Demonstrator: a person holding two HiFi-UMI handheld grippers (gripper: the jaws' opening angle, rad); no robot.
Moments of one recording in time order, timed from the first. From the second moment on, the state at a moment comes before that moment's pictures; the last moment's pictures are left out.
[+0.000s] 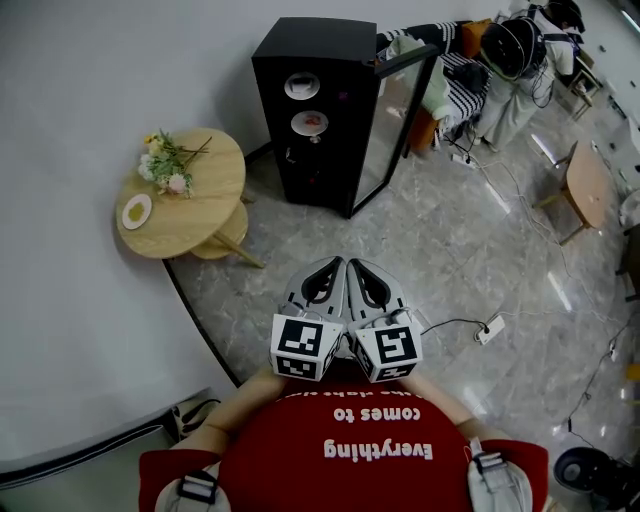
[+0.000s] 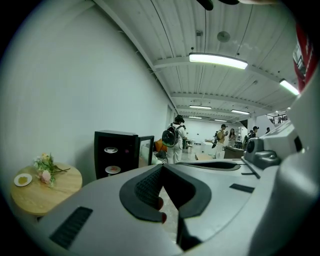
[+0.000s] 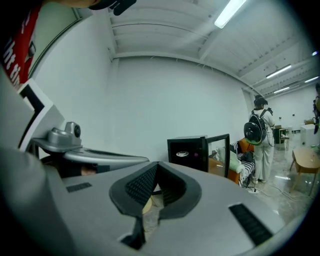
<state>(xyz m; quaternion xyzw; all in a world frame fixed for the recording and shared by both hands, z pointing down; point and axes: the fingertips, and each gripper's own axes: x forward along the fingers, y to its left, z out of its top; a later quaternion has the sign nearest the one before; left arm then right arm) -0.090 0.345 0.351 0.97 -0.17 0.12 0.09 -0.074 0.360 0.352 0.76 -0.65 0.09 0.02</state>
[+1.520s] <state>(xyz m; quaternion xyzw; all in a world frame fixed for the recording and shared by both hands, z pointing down) -0.006 0.134 0.371 0.97 -0.19 0.17 0.06 0.009 0.149 0.371 0.73 -0.67 0.12 0.02</state>
